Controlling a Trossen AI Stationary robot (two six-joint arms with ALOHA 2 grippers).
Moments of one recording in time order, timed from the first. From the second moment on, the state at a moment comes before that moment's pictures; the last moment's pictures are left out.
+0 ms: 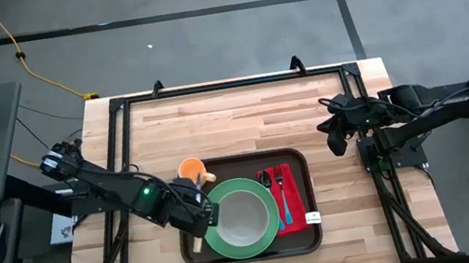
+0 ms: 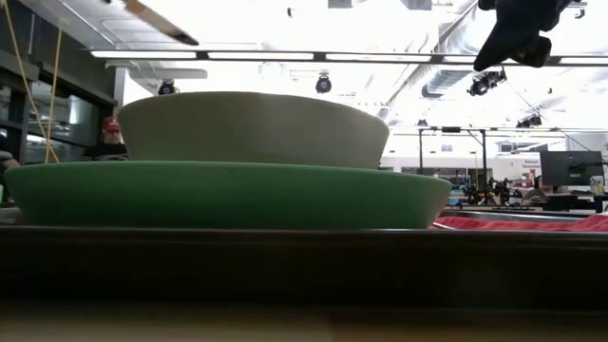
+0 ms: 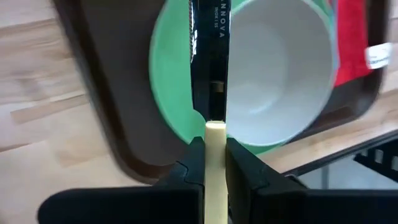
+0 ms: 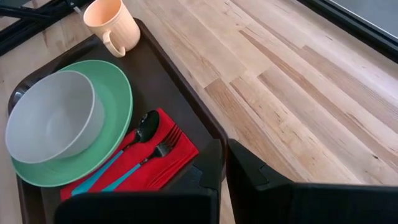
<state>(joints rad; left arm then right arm) -0.53 1.57 1.52 -1.21 -0.15 -1.87 0.06 0.78 0.89 -0.90 0.28 0.63</state>
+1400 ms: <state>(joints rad) -0.35 1.84 1.87 -1.15 -0.22 -1.64 0.06 0.72 0.89 -0.98 0.40 0.44</state>
